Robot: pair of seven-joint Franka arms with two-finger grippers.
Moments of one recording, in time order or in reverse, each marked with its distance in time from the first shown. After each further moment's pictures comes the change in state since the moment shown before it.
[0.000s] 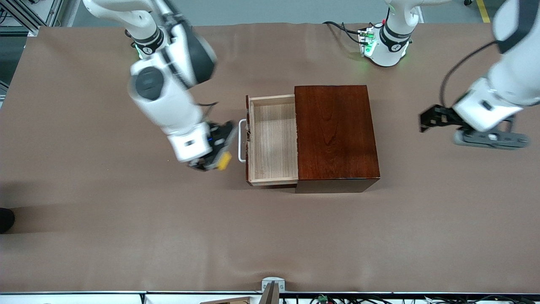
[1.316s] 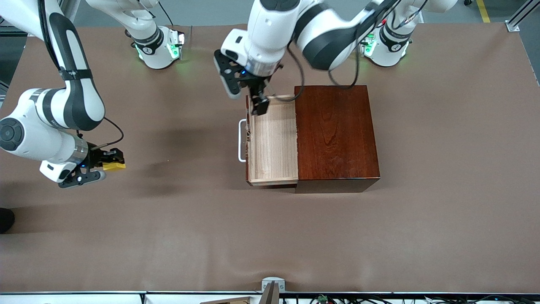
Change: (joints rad) left arm -0.512 0.393 -0.251 0.196 0.080 0.424 0.383; right arm -0.486 -0.029 -0.014 -0.285 -0.072 -0.034 0.419
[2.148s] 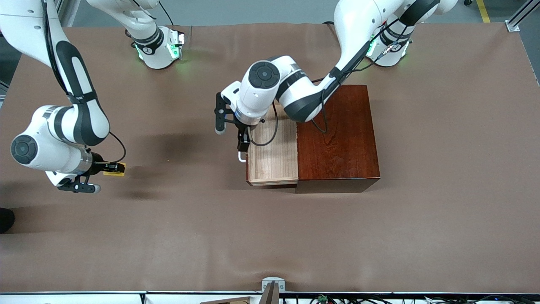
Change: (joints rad) left arm -0.108 0.233 0.152 0.035 0.000 0.196 0.287; right arm -0.033 0.132 0.002 -0.006 -0.006 0.140 0.249
